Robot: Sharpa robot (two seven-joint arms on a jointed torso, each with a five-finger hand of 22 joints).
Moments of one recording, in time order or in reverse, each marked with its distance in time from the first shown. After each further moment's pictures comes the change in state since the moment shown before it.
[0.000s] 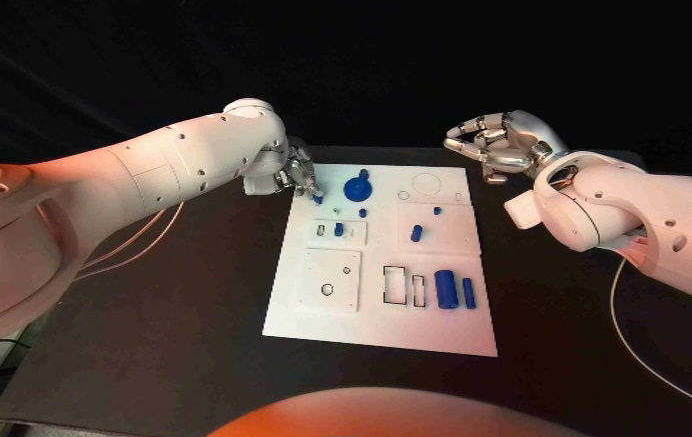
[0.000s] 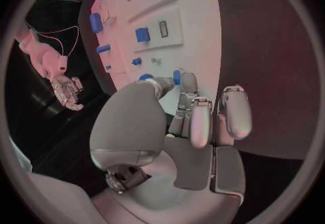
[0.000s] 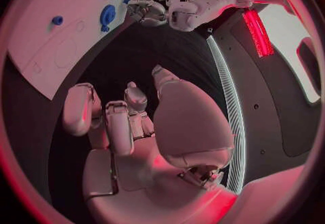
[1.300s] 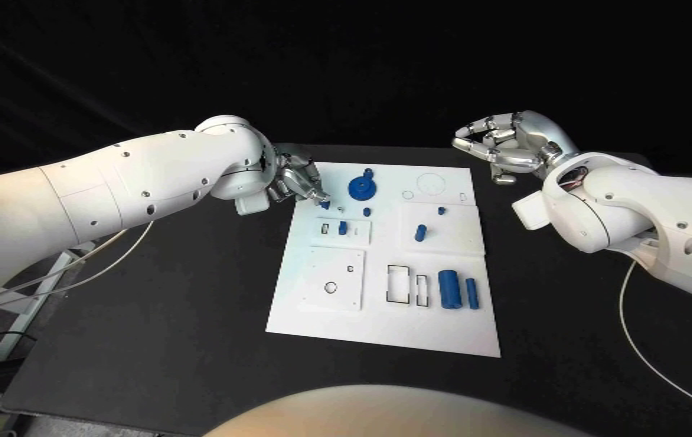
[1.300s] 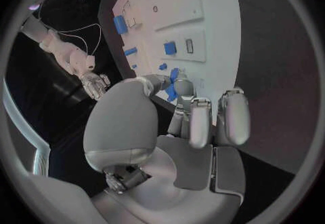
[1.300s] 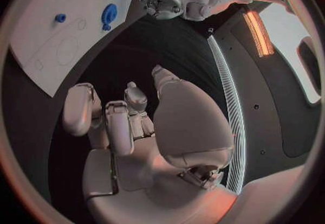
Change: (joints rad) left arm -0.032 -0.230 -0.001 0.354 0.070 -0.197 0.096; left_hand -0.102 -0.102 0.054 -0.026 0.191 0.081 -0.024 0.022 0.041 0.123 -0.027 0.070 0.103 0.000 -0.014 0.012 0.000 0.000 0.025 -0.018 0.038 0.060; right arm -0.003 -0.017 -0.001 0.001 0.001 0.000 0.000; right_hand 0.000 0.000 0.000 0.000 0.006 0.000 0.000 0.000 0.000 0.000 0.000 0.000 0.000 0.000 0.000 0.000 0.000 0.000 0.000 0.000 0.000 0.000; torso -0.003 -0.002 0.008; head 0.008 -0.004
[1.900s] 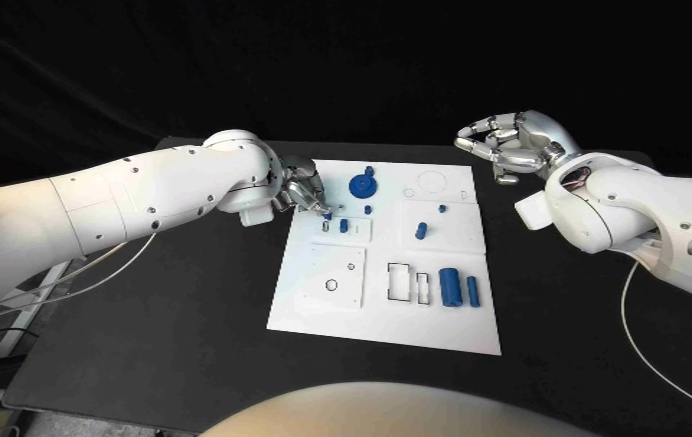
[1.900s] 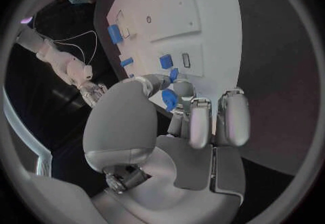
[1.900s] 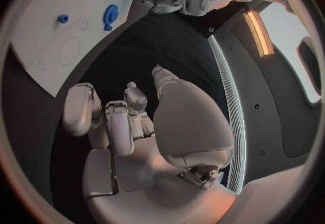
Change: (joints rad) left arm -0.038 -0.006 -0.002 0.043 -0.061 -0.029 -0.021; left_hand -0.004 -0.004 -0.003 -0.003 0.023 0.010 -0.003 -0.002 -0.004 0.011 -0.004 0.011 0.016 0.004 -0.004 0.000 0.000 0.000 0.007 -0.007 0.004 0.004; right arm -0.004 -0.001 0.000 -0.001 0.001 0.000 0.000; right_hand 0.000 0.000 0.000 0.000 0.000 0.000 0.000 0.000 0.000 0.000 0.000 0.000 0.000 0.000 0.000 0.000 0.000 0.000 0.000 0.000 0.000 0.000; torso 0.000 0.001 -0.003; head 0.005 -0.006
